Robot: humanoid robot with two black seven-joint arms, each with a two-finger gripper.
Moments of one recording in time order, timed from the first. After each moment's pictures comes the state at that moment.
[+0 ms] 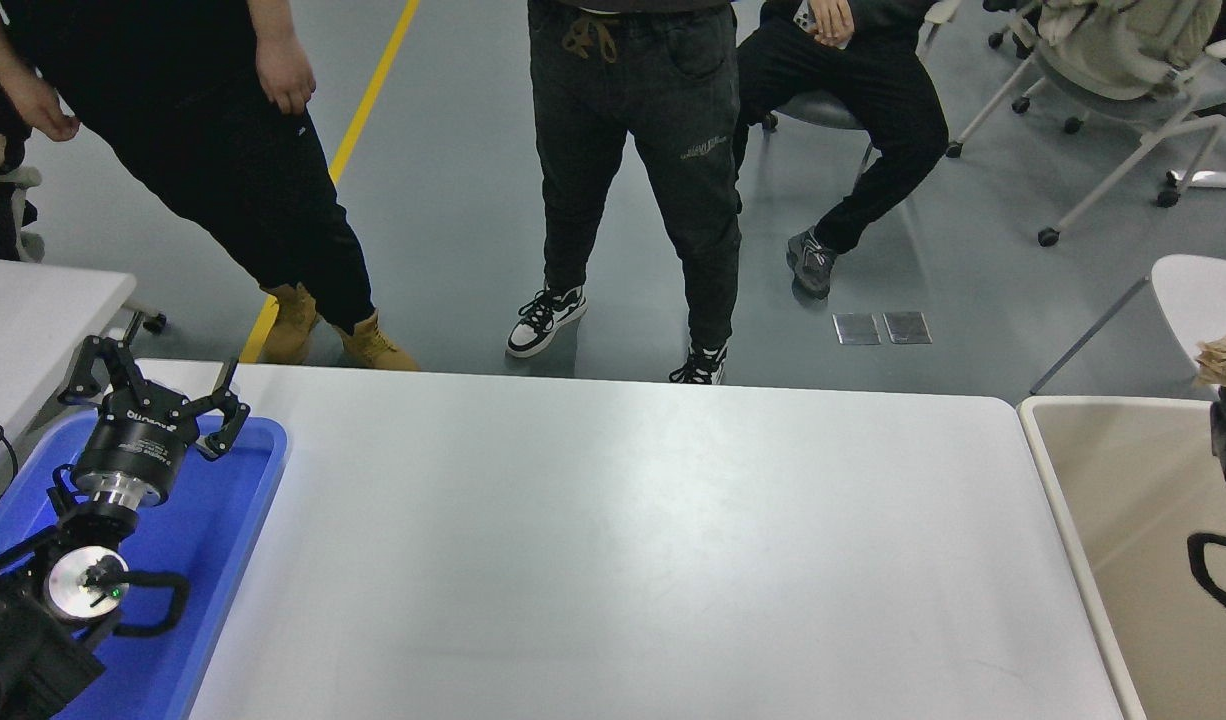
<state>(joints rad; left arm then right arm) -0.55 0.46 -0.62 -0.39 -0.23 -0.70 -0.58 0.72 -0.42 0.45 0.01 -0.28 0.00 0.42</state>
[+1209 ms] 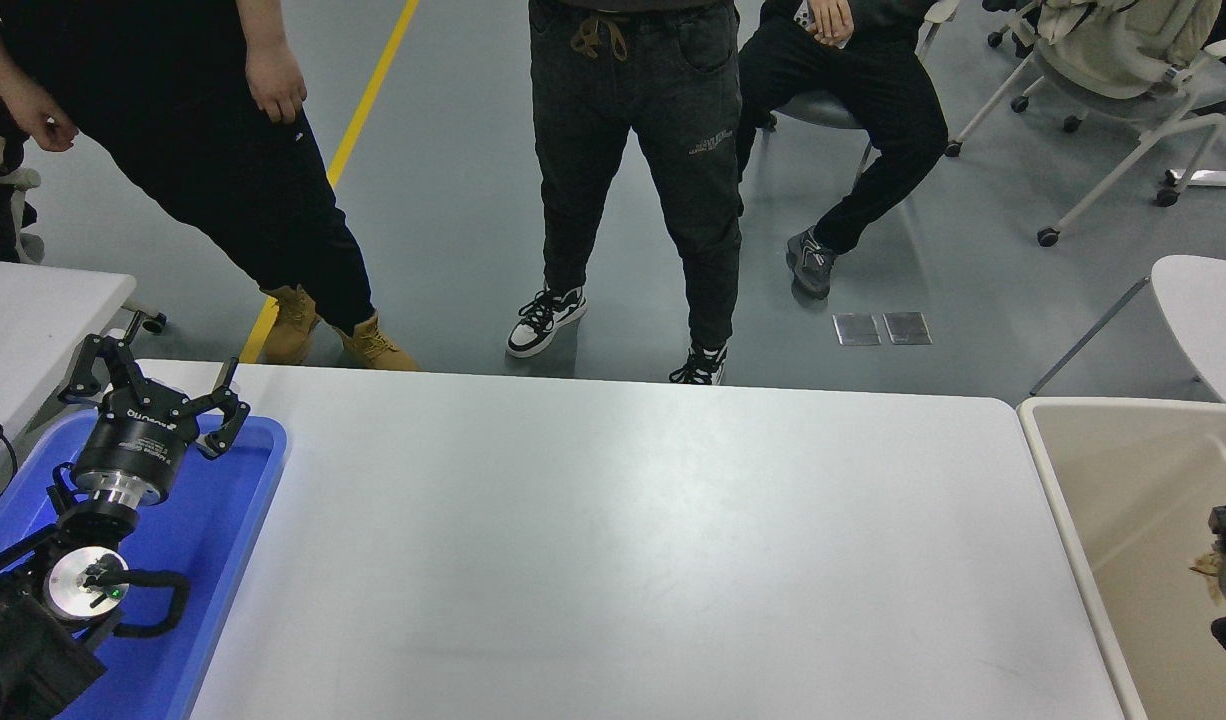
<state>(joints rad) -0.55 0.46 -0.62 -0.39 -0.23 -0.70 -0.58 0.63 -0.40 0.14 0.00 -0.28 0.01 -0.05</state>
